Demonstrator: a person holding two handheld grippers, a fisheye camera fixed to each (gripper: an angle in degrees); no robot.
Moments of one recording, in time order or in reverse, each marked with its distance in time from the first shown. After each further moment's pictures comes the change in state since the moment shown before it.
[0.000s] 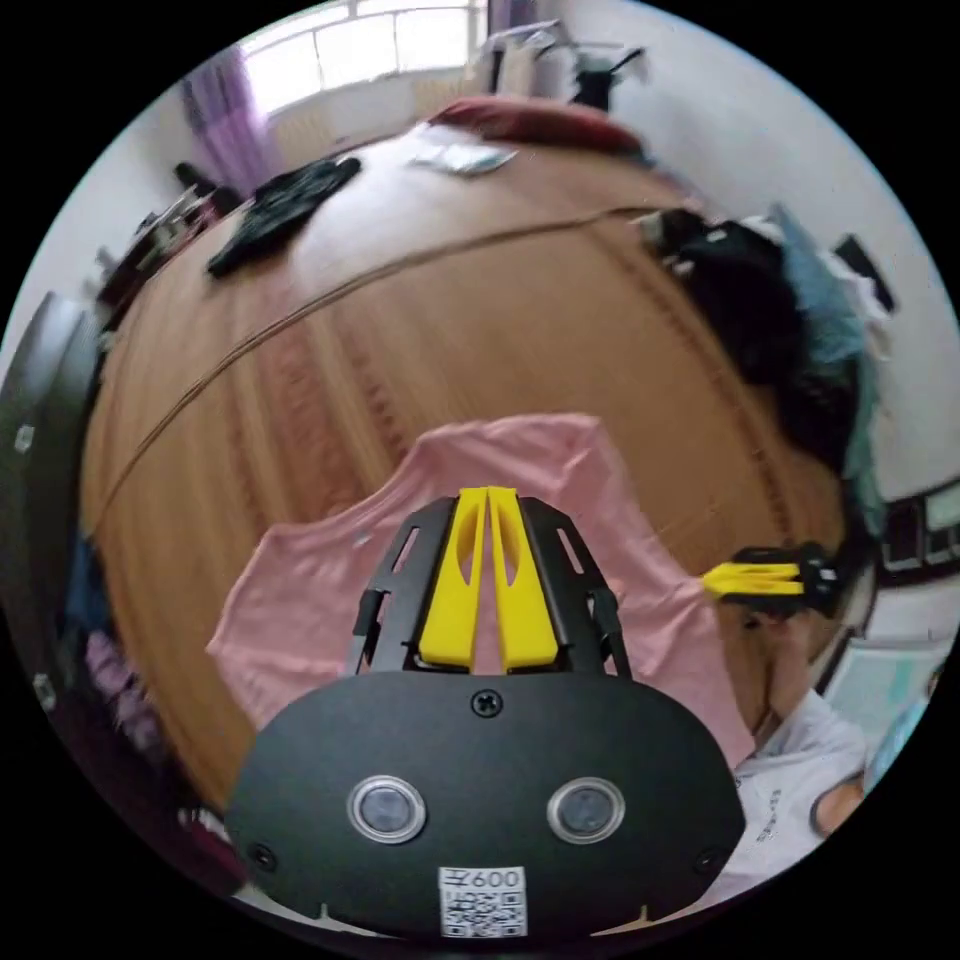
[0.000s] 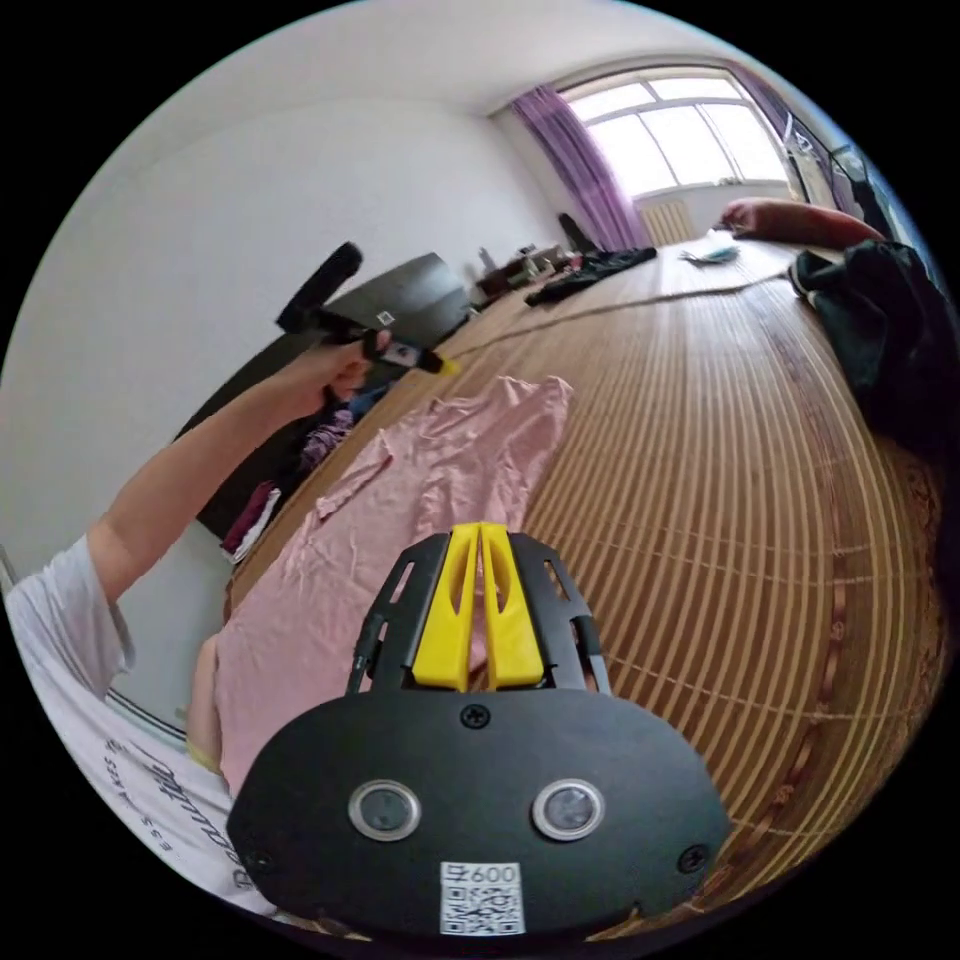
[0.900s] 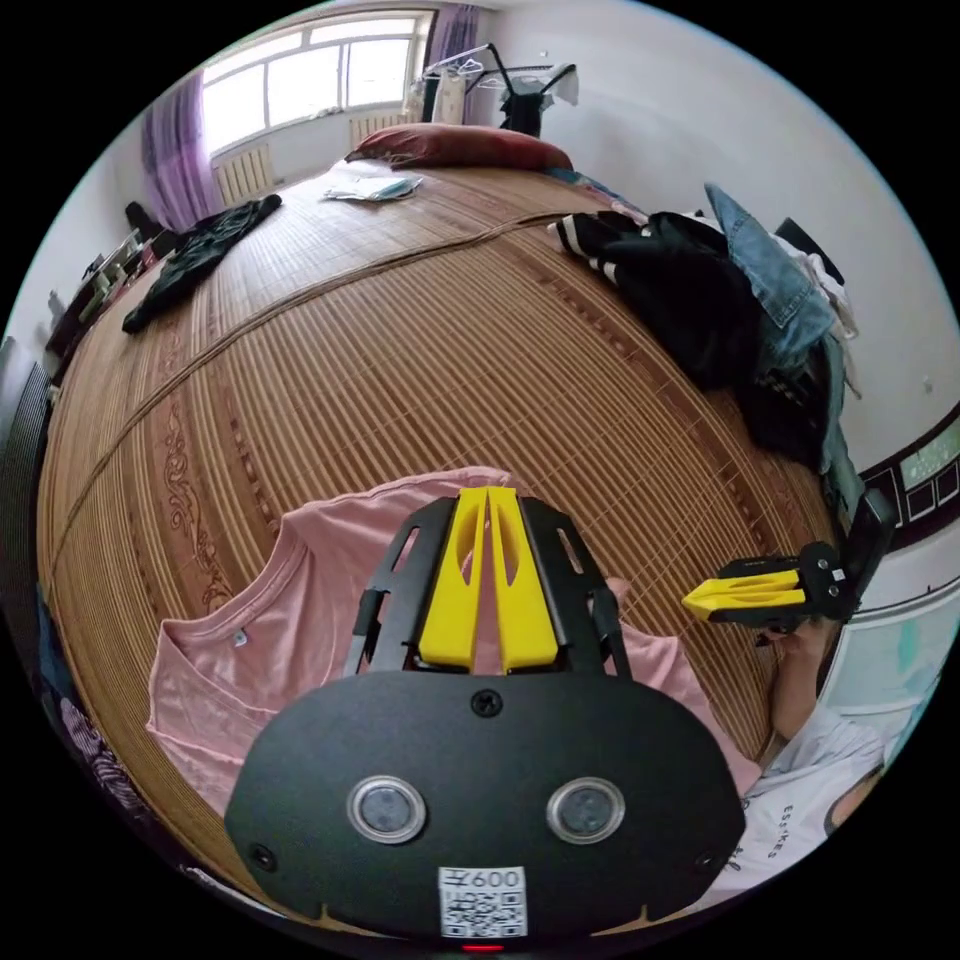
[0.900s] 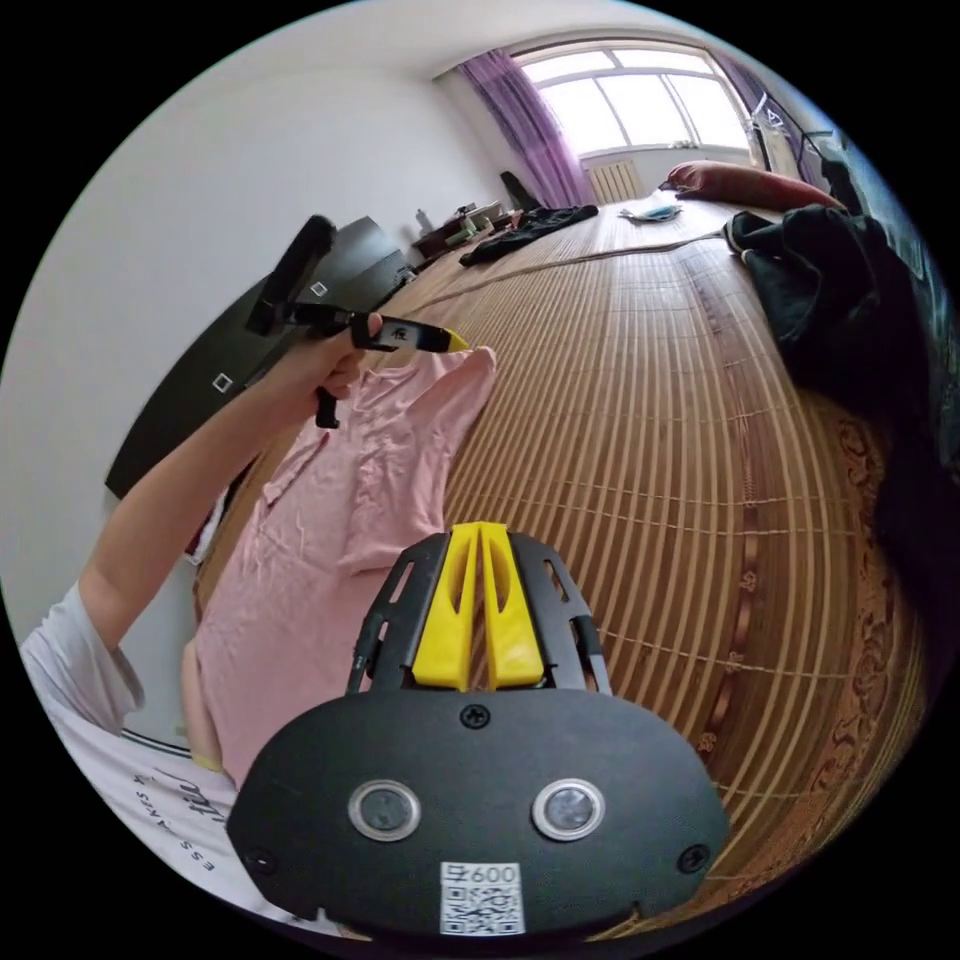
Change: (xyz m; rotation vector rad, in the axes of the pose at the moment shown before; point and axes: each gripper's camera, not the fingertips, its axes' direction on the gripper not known) left arm 0.001 0.020 0.020 0.036 -0.051 -0.076; right arm 0.079 0.011 -0.007 -0.084 0.090 0.131
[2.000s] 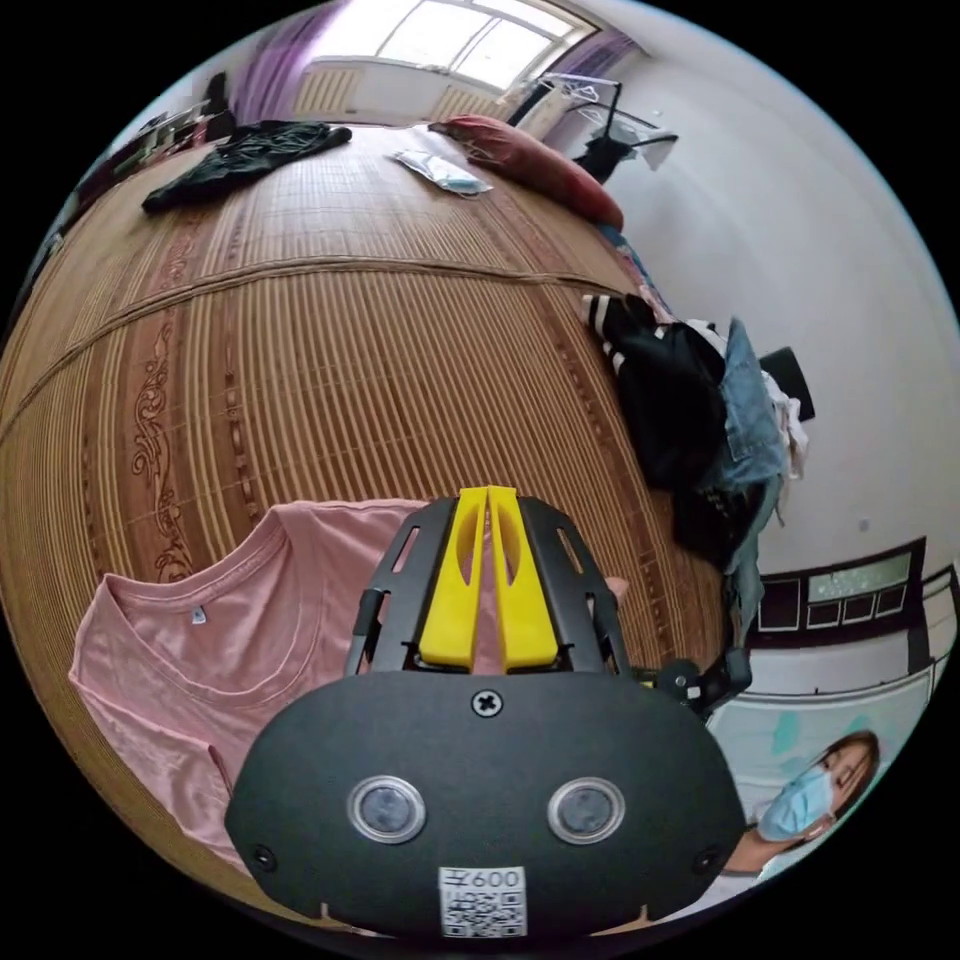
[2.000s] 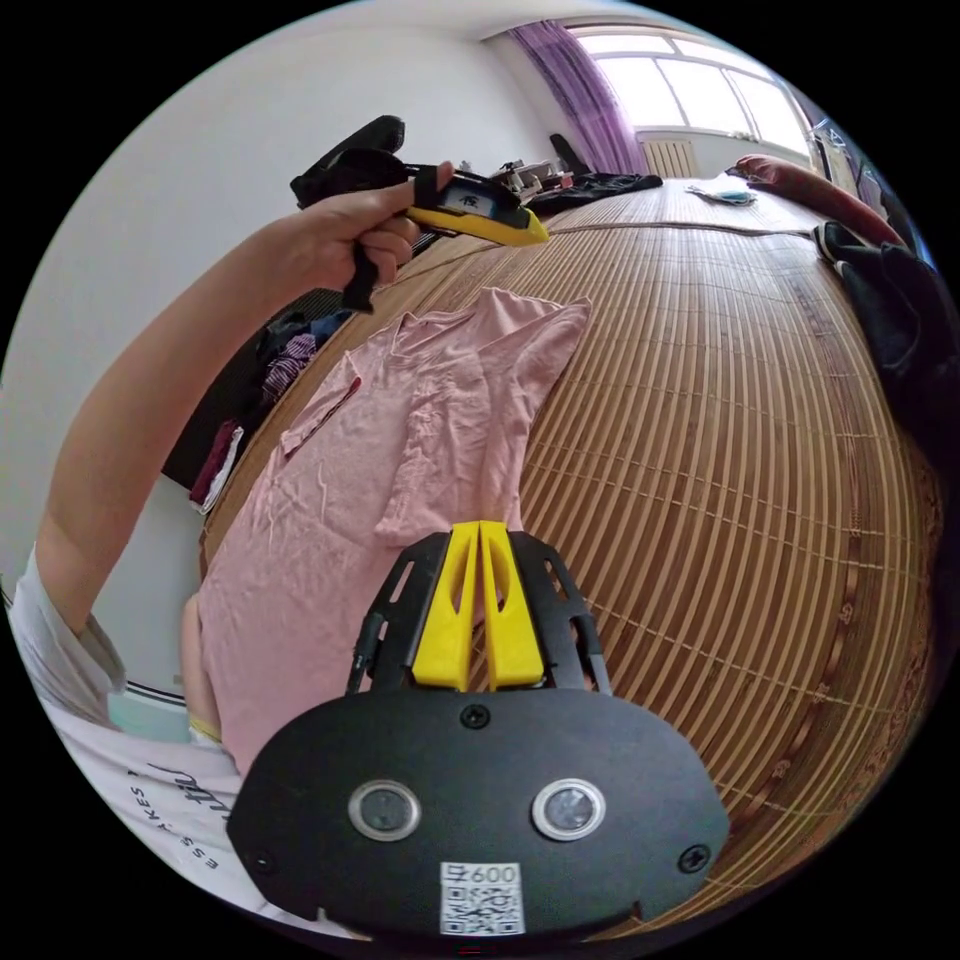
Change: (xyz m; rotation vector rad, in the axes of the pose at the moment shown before) left arm -0.045 -0.072 -0.092 -0.060 0.234 -0.195; right arm -0.021 0.033 0.072 -0.165 0.059 -0.110
